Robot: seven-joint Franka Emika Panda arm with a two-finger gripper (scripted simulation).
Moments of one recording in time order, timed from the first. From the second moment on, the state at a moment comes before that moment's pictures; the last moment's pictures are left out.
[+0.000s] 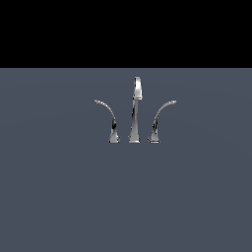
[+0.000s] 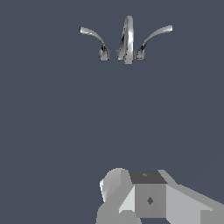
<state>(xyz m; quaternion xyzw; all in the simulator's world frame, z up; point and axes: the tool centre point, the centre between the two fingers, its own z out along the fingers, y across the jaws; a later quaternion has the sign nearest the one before) -0.254 -0.001 0.474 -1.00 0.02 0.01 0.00</state>
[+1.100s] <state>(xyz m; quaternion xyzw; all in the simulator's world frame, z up) -0.225 0.041 0.435 -0.99 0.12 0.01 0.00</state>
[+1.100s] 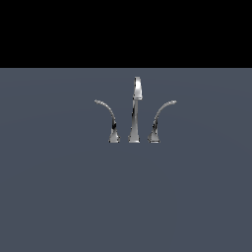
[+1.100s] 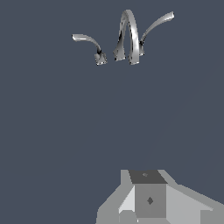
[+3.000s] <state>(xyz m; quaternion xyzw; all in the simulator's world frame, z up) -0.049 0.132 0.280 -0.88 0.48 0.01 0.01</state>
